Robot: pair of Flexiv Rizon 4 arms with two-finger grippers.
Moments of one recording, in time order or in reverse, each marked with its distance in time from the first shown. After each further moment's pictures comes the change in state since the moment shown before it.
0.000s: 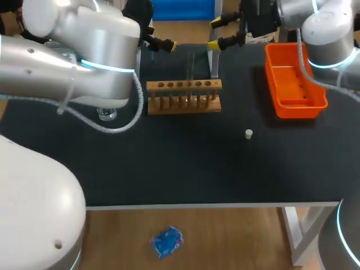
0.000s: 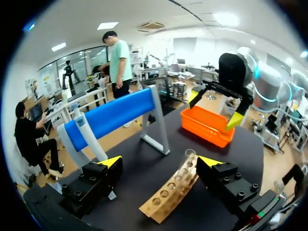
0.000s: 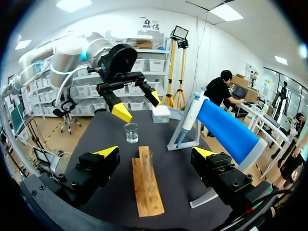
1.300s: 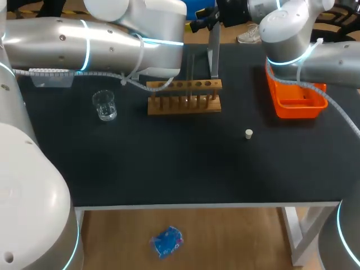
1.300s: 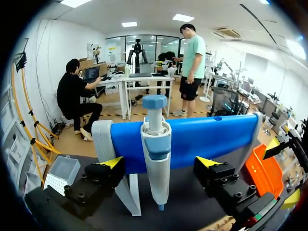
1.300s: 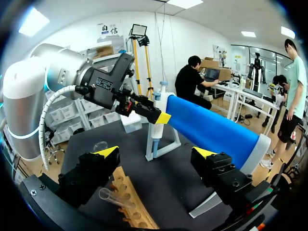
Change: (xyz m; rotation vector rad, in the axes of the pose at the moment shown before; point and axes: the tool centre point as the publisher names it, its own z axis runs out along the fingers) left arm -0.157 -0.017 0.078 -0.014 -0.518 -0.452; right arm -0.075 0.018 0.067 0.000 -0.205 0.277
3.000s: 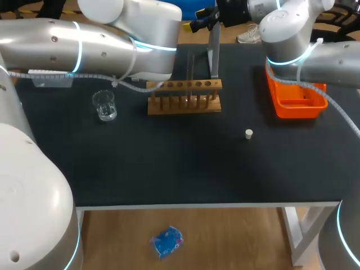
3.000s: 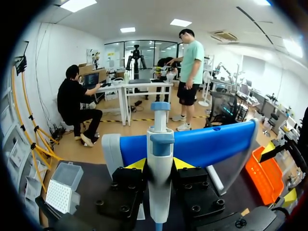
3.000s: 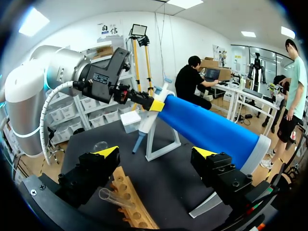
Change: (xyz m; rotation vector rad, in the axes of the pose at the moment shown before) left arm -0.007 -0.012 -0.008 0.046 0.006 0.017; right arm 0.000 0.000 0.000 0.000 0.000 0.000
